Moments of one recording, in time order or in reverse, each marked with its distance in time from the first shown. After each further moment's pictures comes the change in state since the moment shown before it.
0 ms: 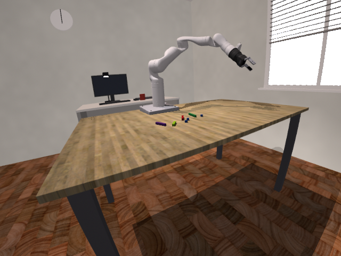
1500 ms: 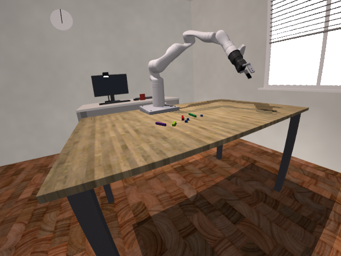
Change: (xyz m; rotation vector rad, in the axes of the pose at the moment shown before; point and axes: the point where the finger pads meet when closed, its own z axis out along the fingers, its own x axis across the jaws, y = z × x) arm 0.072 0.123 0.082 -0.221 -0.052 0.130
